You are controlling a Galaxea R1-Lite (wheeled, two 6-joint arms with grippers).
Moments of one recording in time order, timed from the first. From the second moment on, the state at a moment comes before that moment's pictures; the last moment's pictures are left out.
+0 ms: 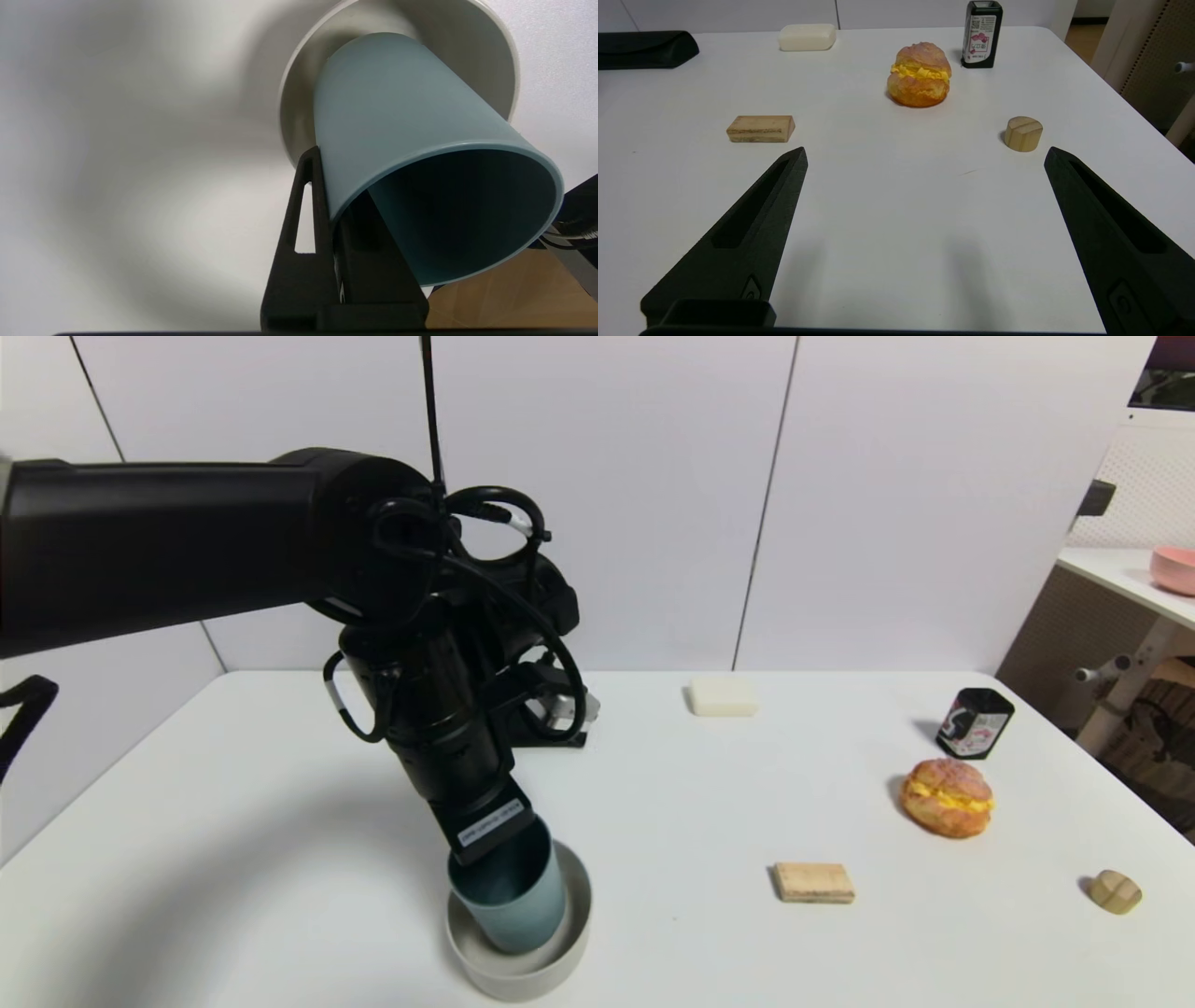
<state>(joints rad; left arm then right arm) -0.70 2.02 -1.91 1.27 0.01 0.29 0.00 0.00 0.00 0.00 0.00 0.02</state>
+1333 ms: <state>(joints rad) -0.71 2.05 -1.92 1.27 0.00 0.33 0.00 0.00 0.00 0.00 0.00 0.02</state>
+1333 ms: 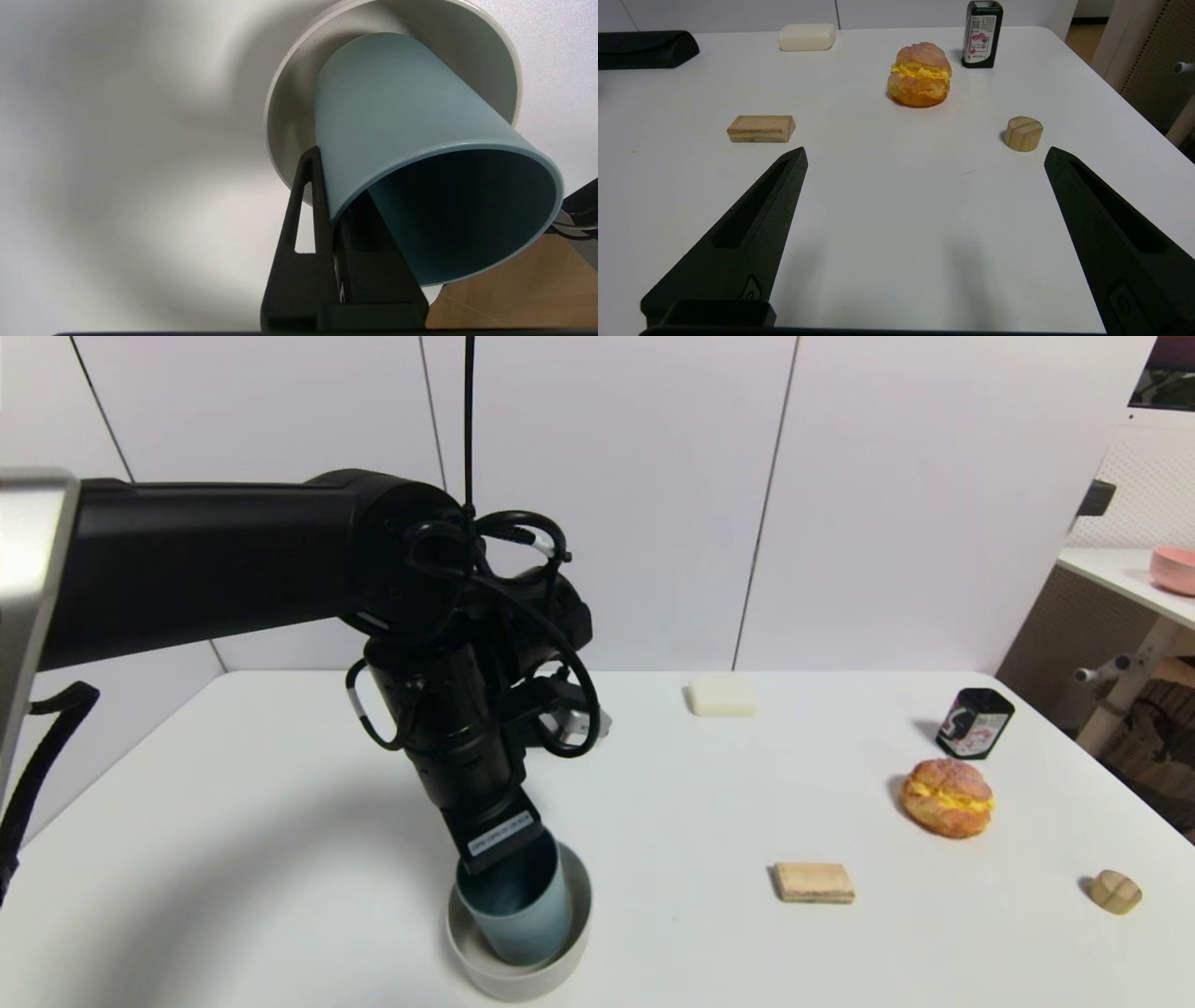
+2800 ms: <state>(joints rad) -0.71 2.07 -1.94 1.29 0.00 0.33 0.00 0.00 0.00 0.00 0.00 0.02</state>
